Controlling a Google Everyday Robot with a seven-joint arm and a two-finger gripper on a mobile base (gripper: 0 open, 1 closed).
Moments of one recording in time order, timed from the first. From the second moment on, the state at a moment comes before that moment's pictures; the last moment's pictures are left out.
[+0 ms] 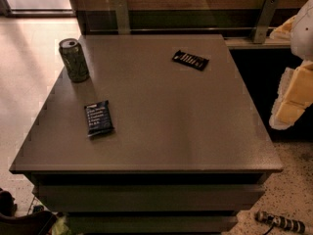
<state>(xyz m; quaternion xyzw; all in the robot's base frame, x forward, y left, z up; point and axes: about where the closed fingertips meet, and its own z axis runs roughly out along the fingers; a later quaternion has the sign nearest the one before) 0.438 -0.214 0.985 -0.60 0.78 -0.05 0.17</state>
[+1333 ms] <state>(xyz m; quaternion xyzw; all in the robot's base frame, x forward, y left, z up) 0.565 -0.281 0.962 -0.46 0.80 0.03 0.38</state>
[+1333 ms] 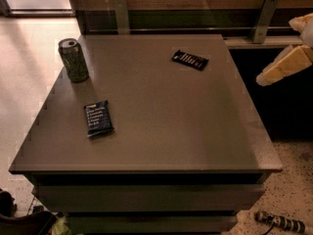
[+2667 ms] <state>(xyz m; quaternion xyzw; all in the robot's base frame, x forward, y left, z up) 0.704 -0.255 0.892 -0.40 0.75 0.19 0.49</state>
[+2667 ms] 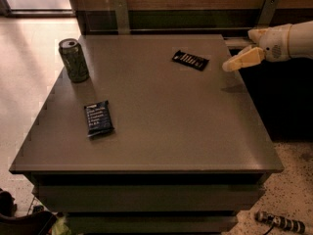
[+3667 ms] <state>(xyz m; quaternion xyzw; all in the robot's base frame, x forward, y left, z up) 0.768 -0.210 0.850 -0.45 0.71 0.24 0.48</state>
